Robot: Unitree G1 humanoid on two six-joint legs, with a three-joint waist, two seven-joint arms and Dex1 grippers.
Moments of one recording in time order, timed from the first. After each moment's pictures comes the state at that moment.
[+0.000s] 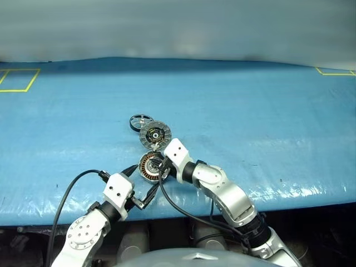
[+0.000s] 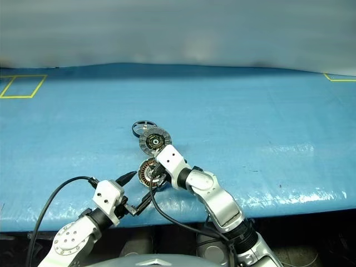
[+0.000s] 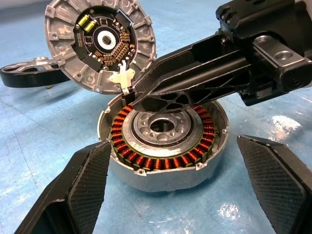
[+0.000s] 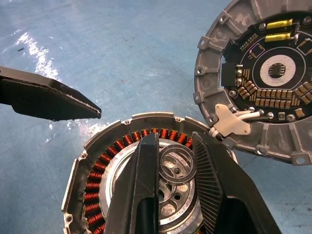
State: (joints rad) left arm 0.50 0.38 -0.13 -0.62 -0.14 0.22 -0.43; right arm -0.20 -0.16 0.49 -0.28 0.08 0.61 0.46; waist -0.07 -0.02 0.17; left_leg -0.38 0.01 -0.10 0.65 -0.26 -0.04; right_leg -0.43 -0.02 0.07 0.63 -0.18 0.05
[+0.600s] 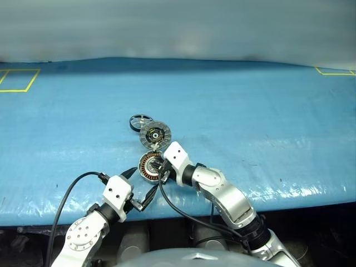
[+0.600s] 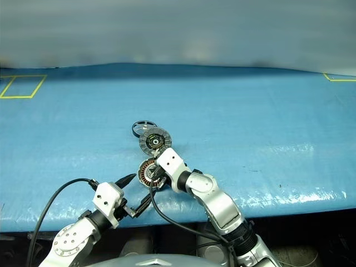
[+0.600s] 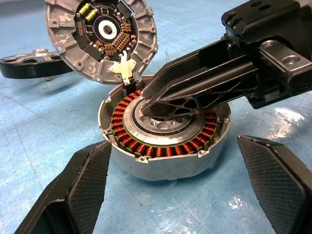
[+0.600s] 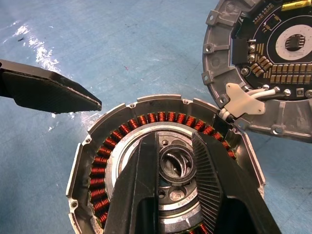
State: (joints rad) left arm 0.51 0.39 -0.13 -0.58 -0.14 0.20 -0.45; right arm -0.19 -0.15 0.50 -0.27 0.08 0.62 0.46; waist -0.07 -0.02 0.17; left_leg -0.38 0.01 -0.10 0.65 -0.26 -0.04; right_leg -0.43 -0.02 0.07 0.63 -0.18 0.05
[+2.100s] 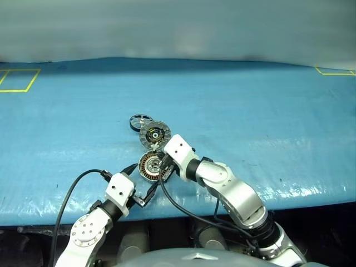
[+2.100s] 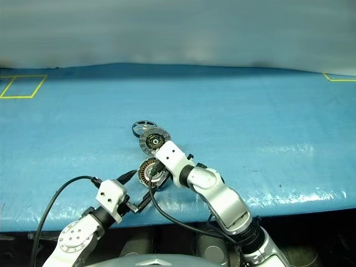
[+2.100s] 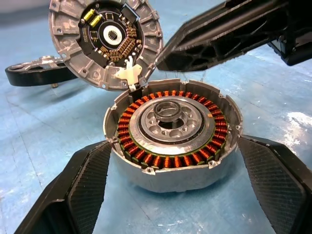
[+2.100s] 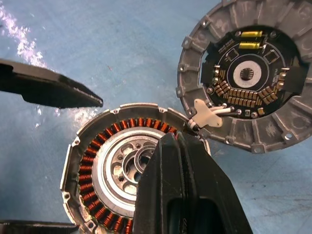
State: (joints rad) left arm 0.46 0.36 -0.15 -0.55 -0.09 0.16 -0.41; right arm -0.29 -0.22 0.54 -0.51 0.07 0.95 0.39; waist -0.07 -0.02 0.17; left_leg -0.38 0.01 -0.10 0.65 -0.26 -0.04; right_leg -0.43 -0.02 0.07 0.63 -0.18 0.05
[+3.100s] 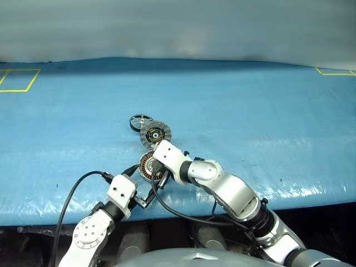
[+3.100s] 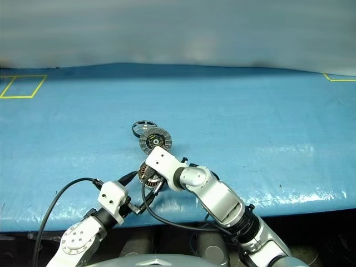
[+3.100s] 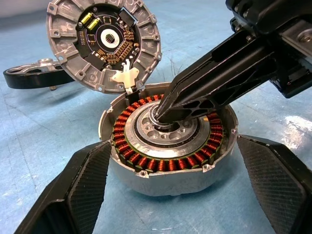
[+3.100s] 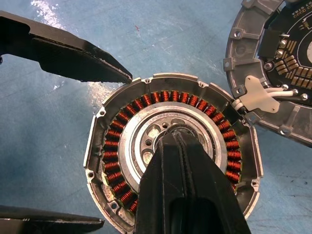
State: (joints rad) left arm 0.48 0.35 -0.17 -0.53 -0.09 0.14 -0.39; right arm -0.38 -0.23 0.63 -0.47 0.09 1.08 0.41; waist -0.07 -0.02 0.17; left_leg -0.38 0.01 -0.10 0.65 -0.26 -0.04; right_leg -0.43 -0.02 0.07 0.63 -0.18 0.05
